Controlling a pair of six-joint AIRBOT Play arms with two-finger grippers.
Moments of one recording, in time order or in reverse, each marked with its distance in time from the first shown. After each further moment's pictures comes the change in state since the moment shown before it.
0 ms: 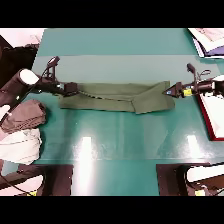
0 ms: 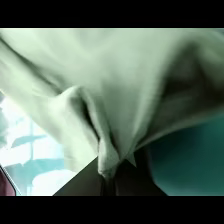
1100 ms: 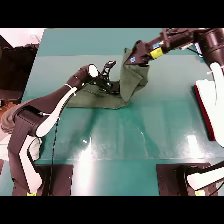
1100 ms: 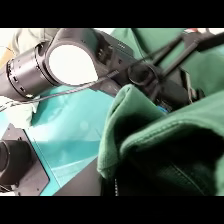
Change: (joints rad) left arm -0.323 -0.692 0.679 -0.016 -0.089 0.003; right arm 0.588 -0.059 0.782 -0.137 0.100 0.461
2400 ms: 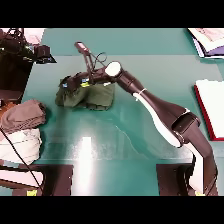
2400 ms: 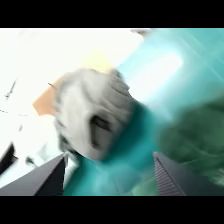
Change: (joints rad) left arm 0.565 0.422 0.043 0.091 -0.372 0.083; right arm 0.466 -0.379 0.057 0.339 -0.663 -0.395
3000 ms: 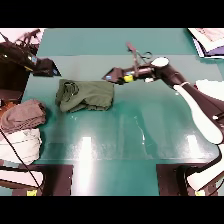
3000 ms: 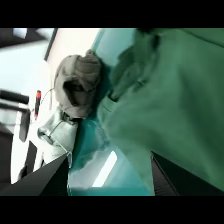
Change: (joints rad) left arm 0.003 0.003 -0.126 0.029 -0.156 0.024; right arm -0.410 0.299 -0.563 0.137 0.290 0.015
